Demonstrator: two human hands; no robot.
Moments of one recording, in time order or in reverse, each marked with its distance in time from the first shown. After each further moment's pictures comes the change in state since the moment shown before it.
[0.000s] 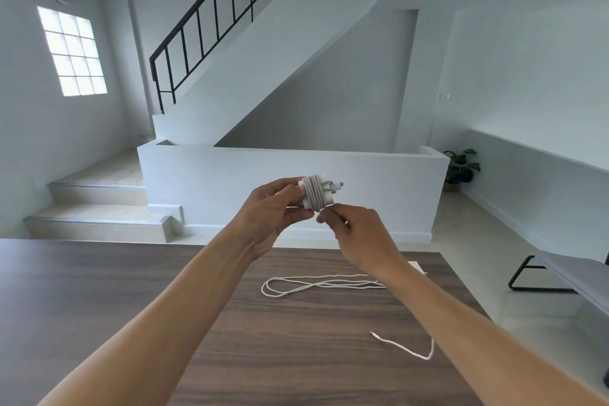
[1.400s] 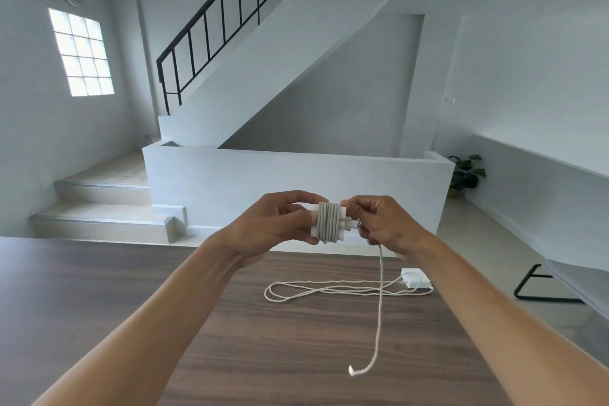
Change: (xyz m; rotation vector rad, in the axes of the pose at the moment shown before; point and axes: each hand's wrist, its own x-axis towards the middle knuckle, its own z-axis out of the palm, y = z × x) left_hand -0.013 0.009 -0.012 0.248 -0.259 0.010; right_hand 0.025 0.006 -0.033 0.458 -0.233 0.192
